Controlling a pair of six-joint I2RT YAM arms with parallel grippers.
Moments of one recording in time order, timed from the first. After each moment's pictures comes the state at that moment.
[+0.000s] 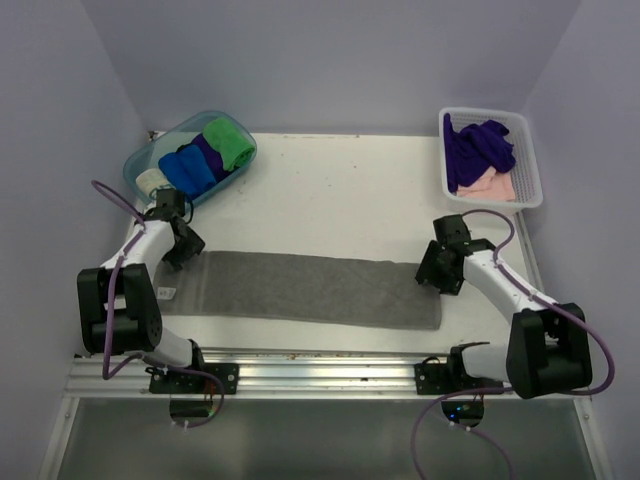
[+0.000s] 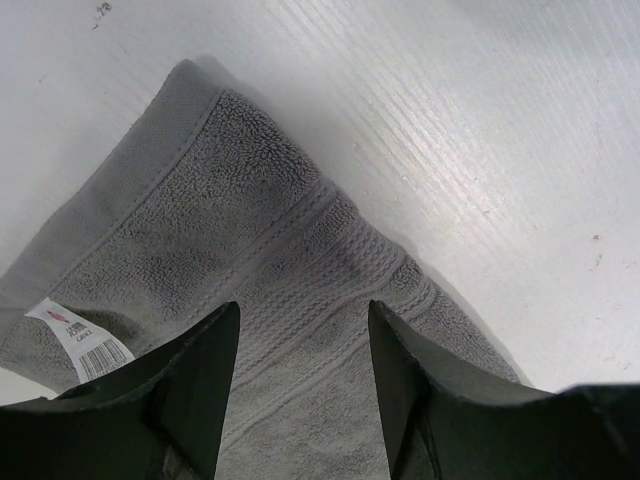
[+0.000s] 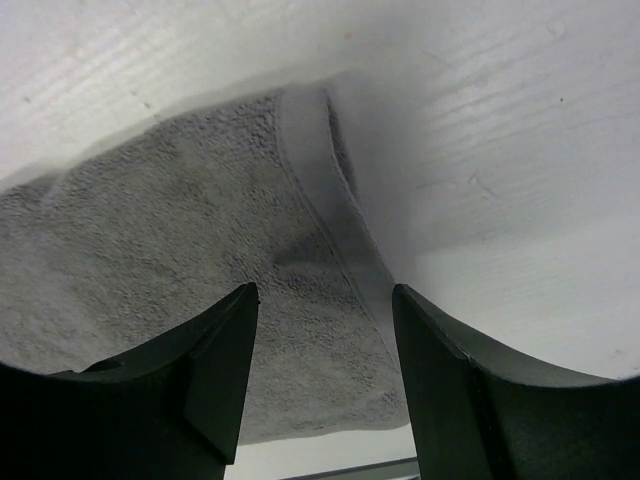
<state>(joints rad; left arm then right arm) 0.12 1.50 0.91 -0.62 -0.26 -0.70 0.17 1.28 0.72 -0.67 0.14 0.61</state>
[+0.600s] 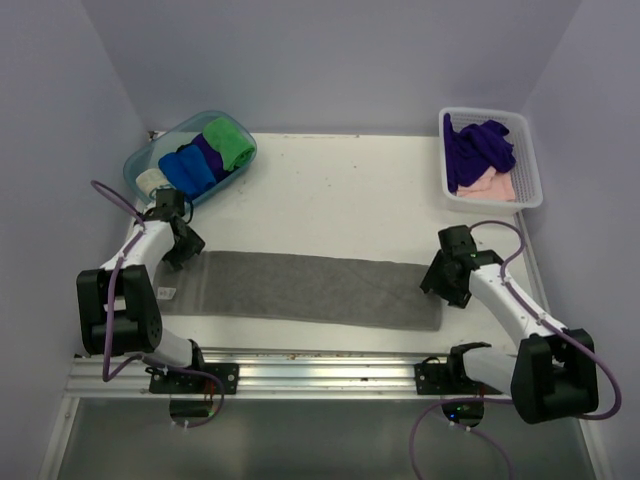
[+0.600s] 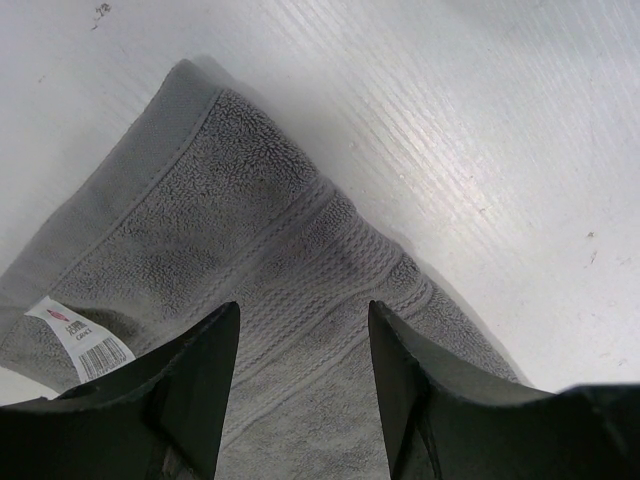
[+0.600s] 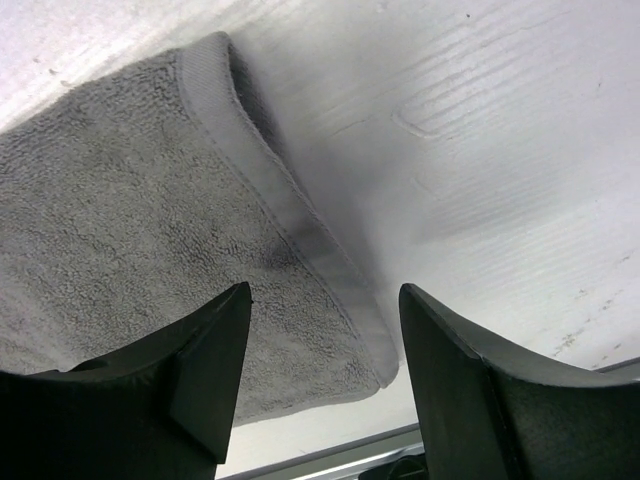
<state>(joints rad) 0.12 1.49 0.91 -0.62 -0.26 -0.69 0.16 1.15 0.64 -0.75 0.19 0.68</state>
